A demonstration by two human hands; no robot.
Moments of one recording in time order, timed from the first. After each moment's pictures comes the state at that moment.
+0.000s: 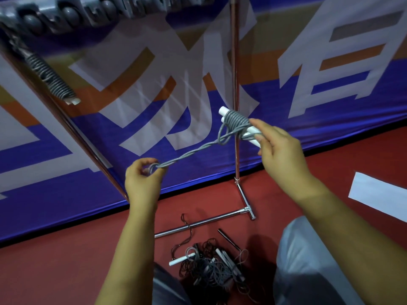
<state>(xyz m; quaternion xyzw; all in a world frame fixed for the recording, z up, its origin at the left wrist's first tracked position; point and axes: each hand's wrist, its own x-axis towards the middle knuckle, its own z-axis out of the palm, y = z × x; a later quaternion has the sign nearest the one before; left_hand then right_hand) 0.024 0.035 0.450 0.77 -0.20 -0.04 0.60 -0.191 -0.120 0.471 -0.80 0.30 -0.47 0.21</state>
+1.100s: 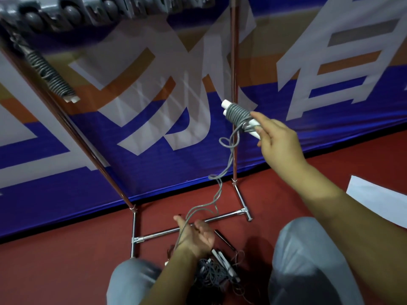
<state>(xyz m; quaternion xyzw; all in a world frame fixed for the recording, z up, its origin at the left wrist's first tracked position) -0.053 0.033 0.327 0.38 0.29 -0.58 0.66 -0.188 -0.148 0.470 -0.82 0.29 -0.46 0.19</state>
